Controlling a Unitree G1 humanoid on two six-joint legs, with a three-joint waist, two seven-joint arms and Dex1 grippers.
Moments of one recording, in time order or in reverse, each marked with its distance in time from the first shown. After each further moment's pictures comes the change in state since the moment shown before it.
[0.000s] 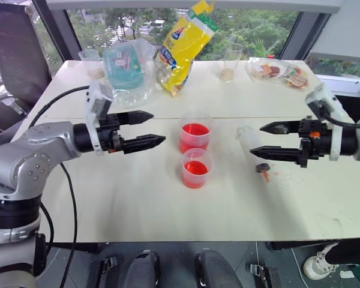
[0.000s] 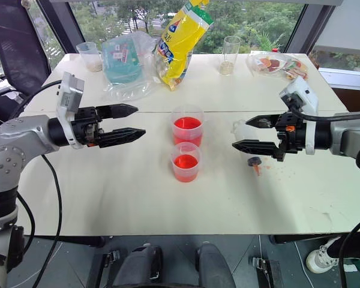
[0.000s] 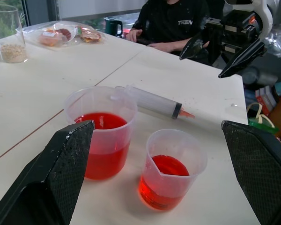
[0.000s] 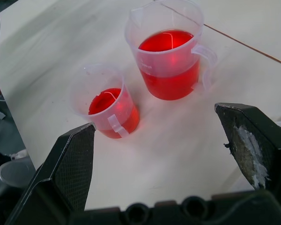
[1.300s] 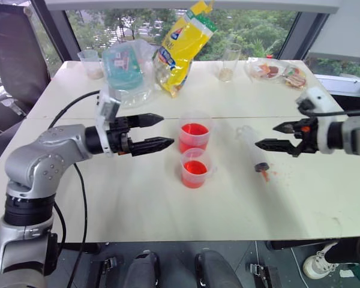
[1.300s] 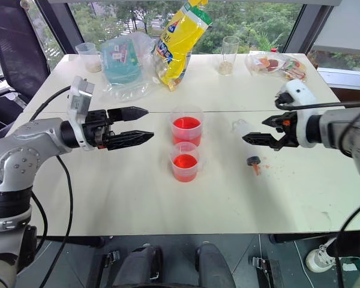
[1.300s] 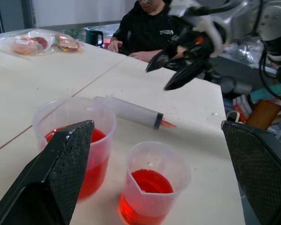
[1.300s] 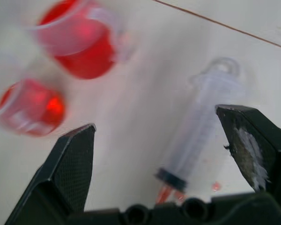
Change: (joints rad) left arm -0.010 -0.090 -0.043 0.031 0.028 -0.048 -0.039; right arm -0.189 0.045 0.247 0.200 -0.188 0.172 -0.250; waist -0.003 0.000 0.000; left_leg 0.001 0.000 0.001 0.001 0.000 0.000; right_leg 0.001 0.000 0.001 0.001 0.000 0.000
